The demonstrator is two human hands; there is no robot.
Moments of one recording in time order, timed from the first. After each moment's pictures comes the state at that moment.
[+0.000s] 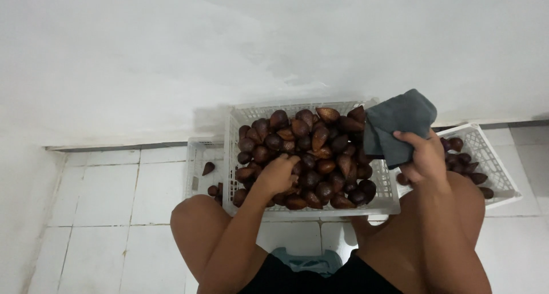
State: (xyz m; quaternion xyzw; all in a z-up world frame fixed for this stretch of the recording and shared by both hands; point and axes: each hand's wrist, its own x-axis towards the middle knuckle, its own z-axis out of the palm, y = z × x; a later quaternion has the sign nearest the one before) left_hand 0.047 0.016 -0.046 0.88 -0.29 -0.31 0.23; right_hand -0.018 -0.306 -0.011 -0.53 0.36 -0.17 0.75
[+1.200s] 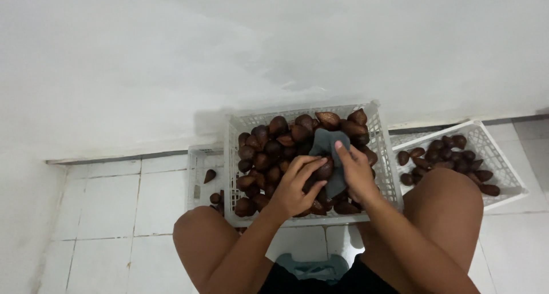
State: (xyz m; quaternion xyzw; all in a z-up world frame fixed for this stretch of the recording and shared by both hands) left_hand 0.009 -0.012 -0.011 0.74 -0.38 0.06 0.55; right_hand -0.009 -0.188 -0.028 -0.61 0.28 -0.02 0.74
